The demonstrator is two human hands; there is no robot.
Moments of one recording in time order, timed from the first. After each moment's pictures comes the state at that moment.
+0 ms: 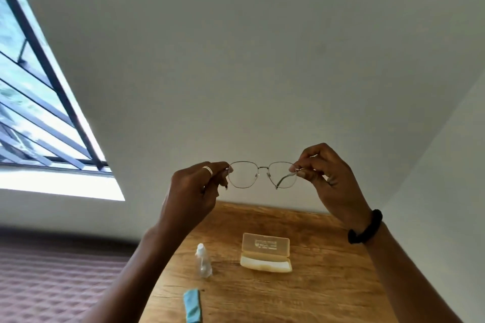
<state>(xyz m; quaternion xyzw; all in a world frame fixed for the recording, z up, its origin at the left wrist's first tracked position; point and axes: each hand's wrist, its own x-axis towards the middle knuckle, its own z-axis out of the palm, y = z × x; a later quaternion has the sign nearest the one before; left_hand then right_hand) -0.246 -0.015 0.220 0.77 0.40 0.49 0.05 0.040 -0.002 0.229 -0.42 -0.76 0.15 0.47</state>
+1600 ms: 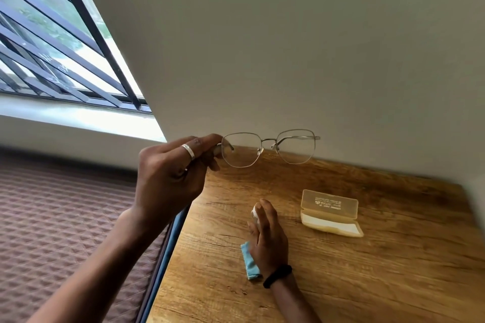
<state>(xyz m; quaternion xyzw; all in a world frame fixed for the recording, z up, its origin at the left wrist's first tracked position) -0.383 -0.019 0.177 0.76 0.42 0.49 0.04 -0.201 -0.044 -0.073 -0.55 -0.73 0.10 0.40</state>
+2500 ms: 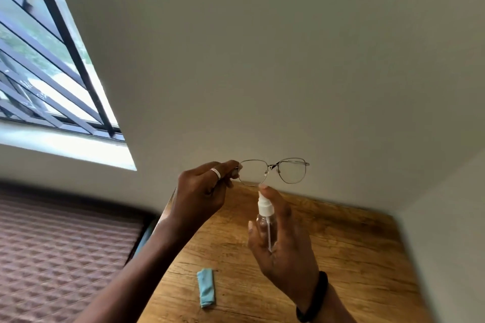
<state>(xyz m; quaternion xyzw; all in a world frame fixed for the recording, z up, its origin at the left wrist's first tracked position) -0.288 0.000 0.172 0.75 0.39 0.53 0.04 -0.100 -0.067 0.155 -0.45 -0.77 0.16 0.43</state>
